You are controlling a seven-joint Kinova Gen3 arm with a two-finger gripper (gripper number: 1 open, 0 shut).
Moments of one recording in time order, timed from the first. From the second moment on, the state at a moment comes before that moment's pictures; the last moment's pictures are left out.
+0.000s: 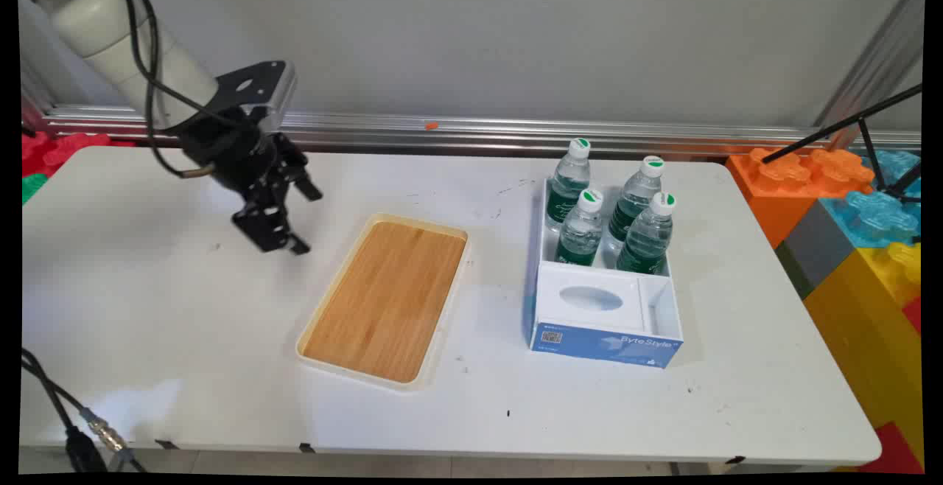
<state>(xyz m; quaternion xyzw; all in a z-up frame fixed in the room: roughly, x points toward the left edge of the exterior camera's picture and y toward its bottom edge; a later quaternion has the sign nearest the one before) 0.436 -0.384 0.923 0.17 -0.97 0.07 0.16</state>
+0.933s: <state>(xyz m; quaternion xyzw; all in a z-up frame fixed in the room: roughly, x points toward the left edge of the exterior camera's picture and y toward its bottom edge) 0.414 -0.525 0.872 0.18 -0.91 0.09 0.37</state>
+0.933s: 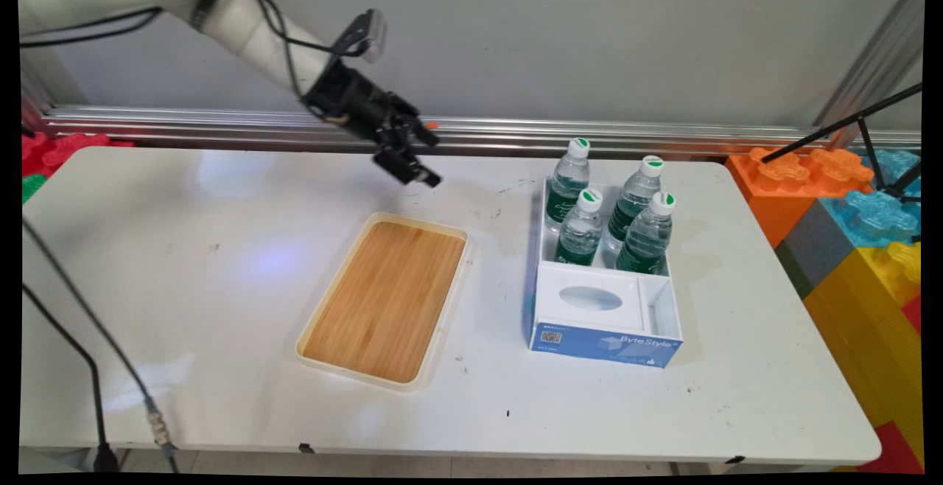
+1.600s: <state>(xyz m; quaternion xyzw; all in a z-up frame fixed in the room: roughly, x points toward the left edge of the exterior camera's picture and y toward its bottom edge) 0.338 -0.607 0.801 0.18 -0.86 0.05 0.48</state>
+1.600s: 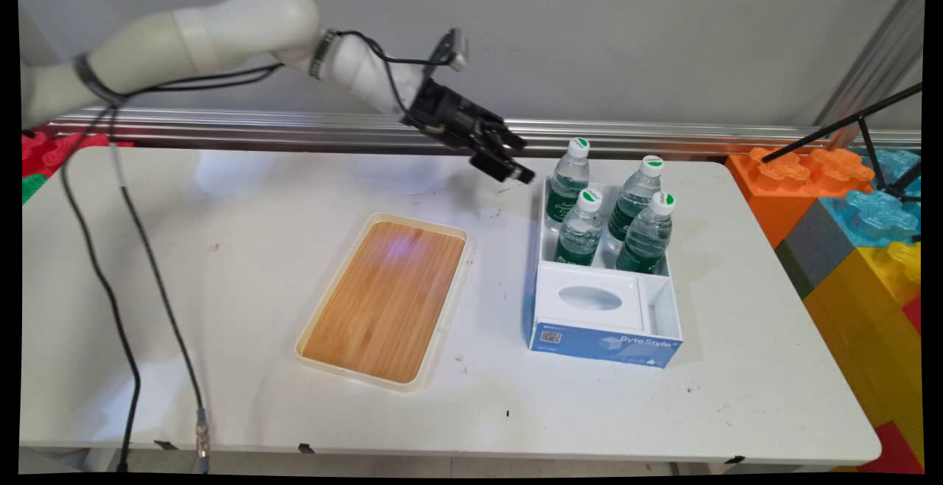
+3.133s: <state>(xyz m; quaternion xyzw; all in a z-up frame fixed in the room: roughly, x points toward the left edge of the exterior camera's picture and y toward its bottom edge) 0.275 -0.641 0.761 0.11 -0.86 0.09 0.49</state>
